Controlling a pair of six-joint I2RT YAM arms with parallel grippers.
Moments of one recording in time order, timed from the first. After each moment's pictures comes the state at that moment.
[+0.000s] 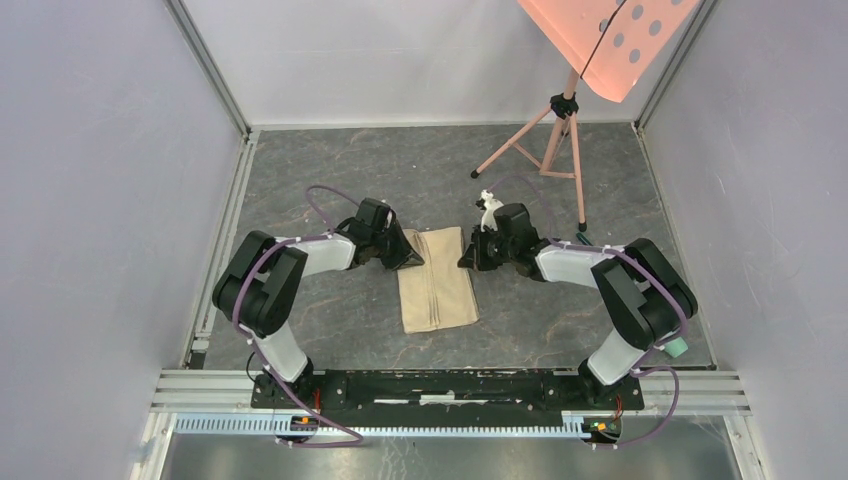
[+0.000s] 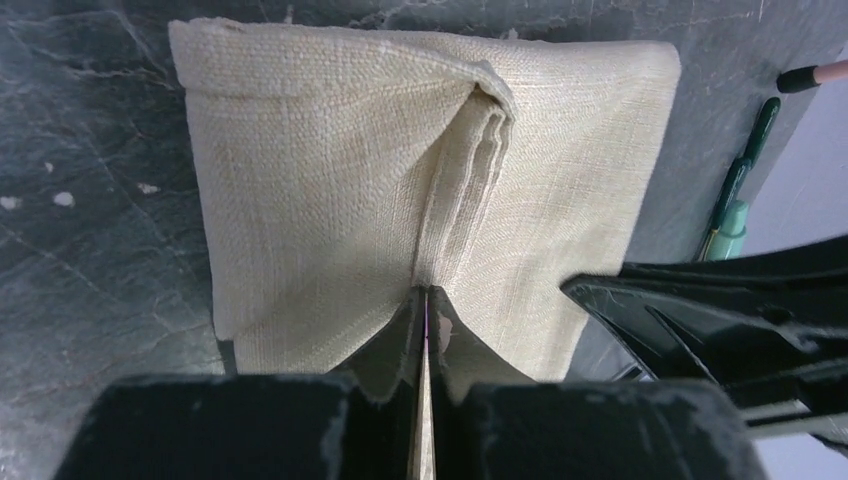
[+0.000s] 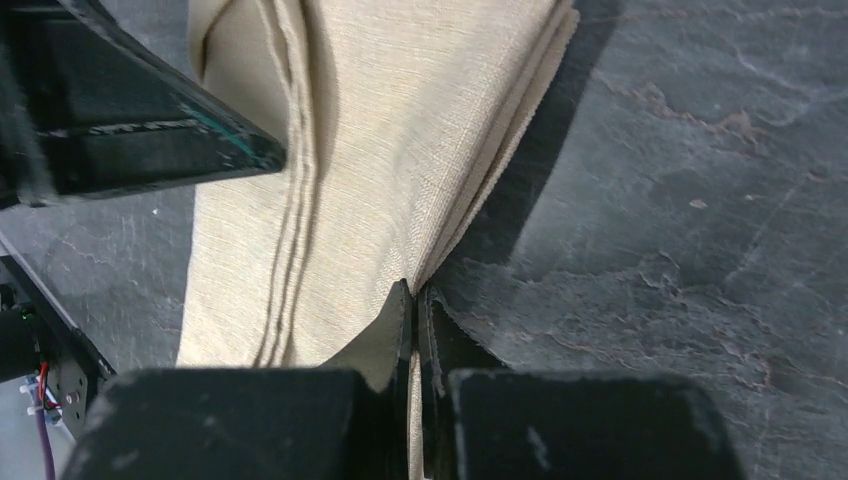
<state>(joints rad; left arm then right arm) -0.47 1.72 0.83 0.01 0.32 -0.90 0.52 1.66 0.72 0.22 -0.35 0.45</state>
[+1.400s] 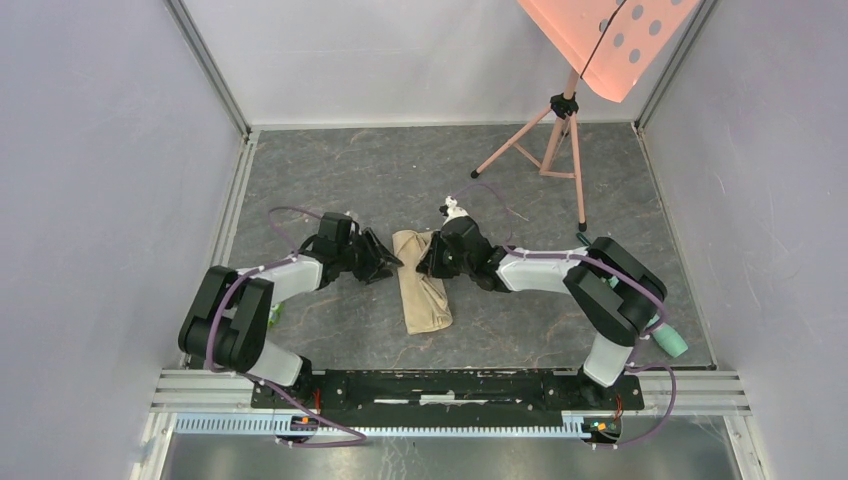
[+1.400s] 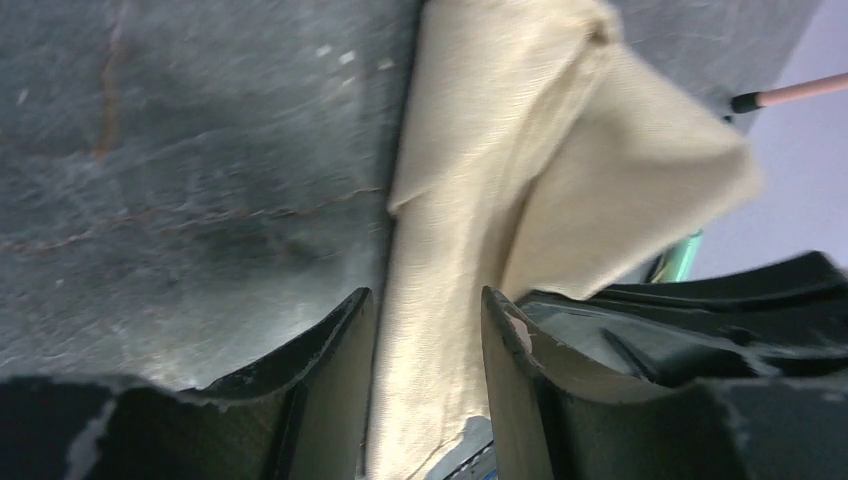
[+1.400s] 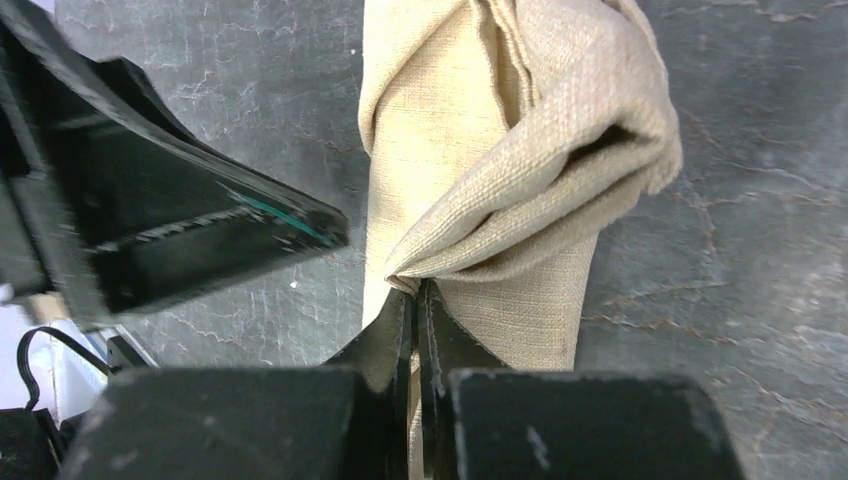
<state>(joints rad) -0.31 1.46 0.60 0.05 0.40 -0.91 0.83 1.74 0.87 0.23 -0.04 0.78</state>
